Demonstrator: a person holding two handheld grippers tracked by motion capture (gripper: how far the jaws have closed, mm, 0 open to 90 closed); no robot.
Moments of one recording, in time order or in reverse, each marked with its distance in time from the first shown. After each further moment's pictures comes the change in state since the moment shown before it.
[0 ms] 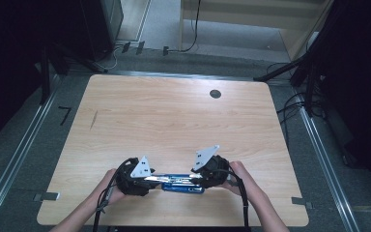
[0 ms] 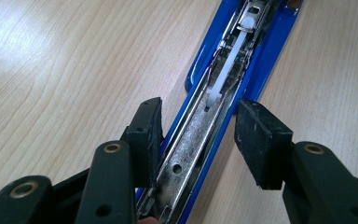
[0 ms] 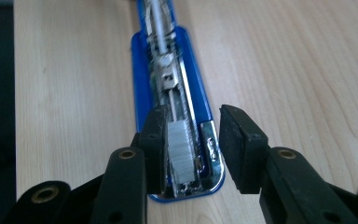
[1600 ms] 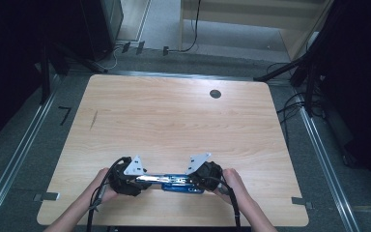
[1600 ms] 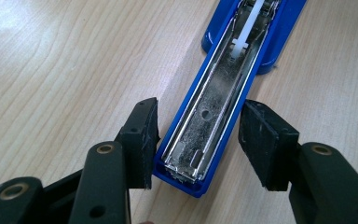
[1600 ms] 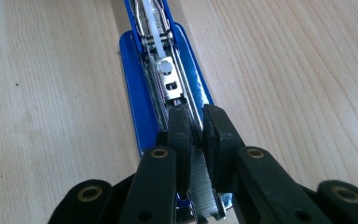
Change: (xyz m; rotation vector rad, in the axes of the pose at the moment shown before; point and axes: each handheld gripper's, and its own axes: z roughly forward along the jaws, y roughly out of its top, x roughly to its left) left arm 0.013 -0.018 -0.005 0.051 -0.024 -0.038; right arm 0.021 0.007 0.019 0.041 -0.109 0.053
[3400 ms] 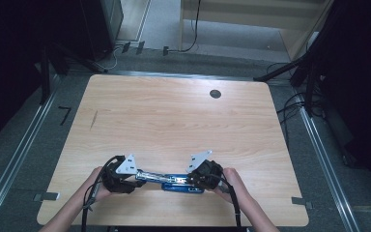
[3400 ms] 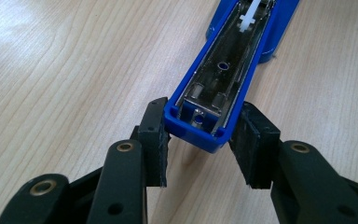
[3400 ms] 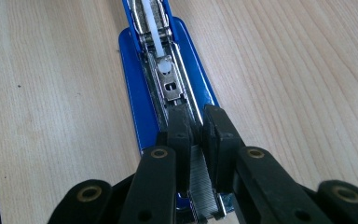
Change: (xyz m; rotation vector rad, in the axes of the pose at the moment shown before) left arm 0.007 -0.008 -0.013 -0.011 -0.002 0.011; right arm -0.007 -0.004 0.004 0.001 0.045 0.042
